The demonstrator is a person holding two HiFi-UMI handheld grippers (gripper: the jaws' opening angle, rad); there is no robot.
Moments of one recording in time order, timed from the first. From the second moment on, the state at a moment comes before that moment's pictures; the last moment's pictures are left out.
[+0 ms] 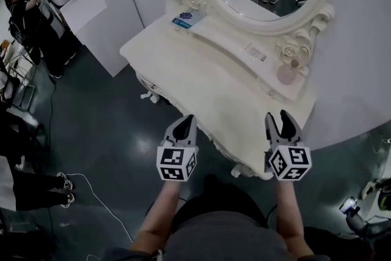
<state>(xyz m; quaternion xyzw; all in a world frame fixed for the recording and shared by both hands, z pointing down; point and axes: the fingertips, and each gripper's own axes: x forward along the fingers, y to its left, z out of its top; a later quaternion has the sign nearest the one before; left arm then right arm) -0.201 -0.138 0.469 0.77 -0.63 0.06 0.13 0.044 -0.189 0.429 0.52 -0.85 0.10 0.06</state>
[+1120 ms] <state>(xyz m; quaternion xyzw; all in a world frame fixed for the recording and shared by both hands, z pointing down) -0.164 -0.244 0.471 0.80 -0.59 0.08 0.13 0.100 -0.302 0.427 0.57 -0.81 0.10 0.07</state>
